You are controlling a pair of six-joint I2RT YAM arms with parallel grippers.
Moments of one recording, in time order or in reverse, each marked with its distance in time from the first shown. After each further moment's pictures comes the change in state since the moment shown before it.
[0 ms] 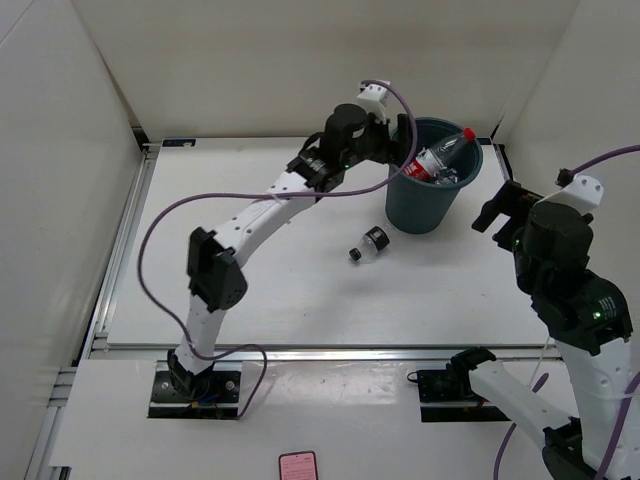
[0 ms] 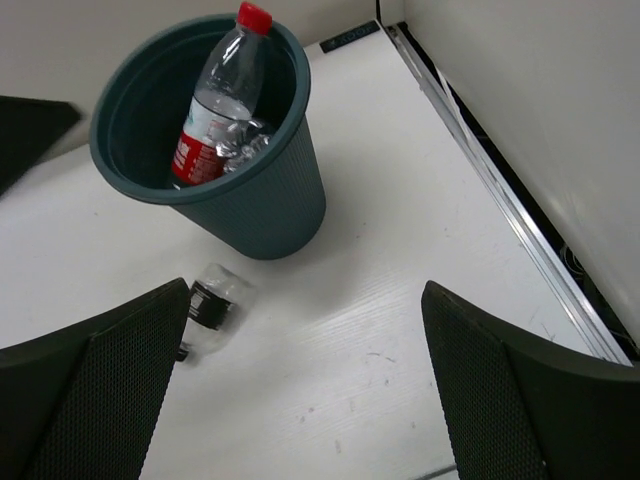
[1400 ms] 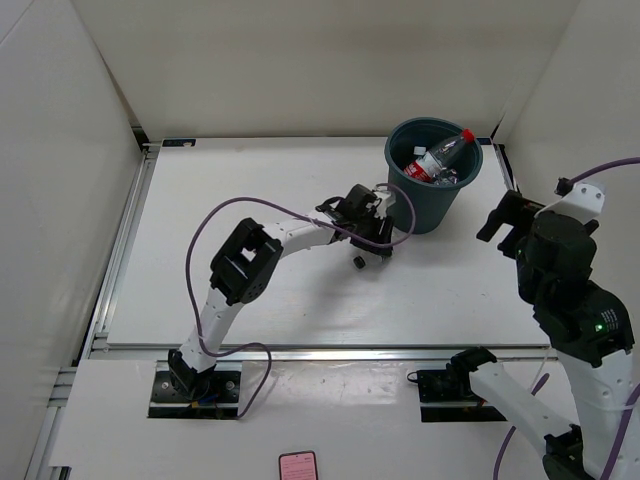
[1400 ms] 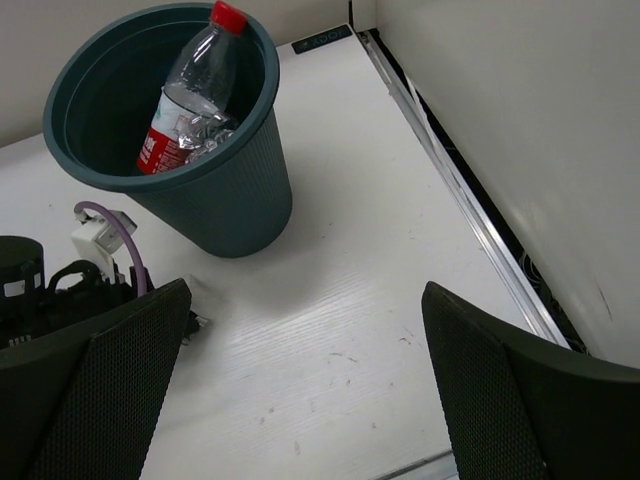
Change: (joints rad) left arm -0.035 0.095 -0.531 -0.059 0.195 0.064; right arm -0.003 -0.059 -0.072 0.015 0.031 -0.084
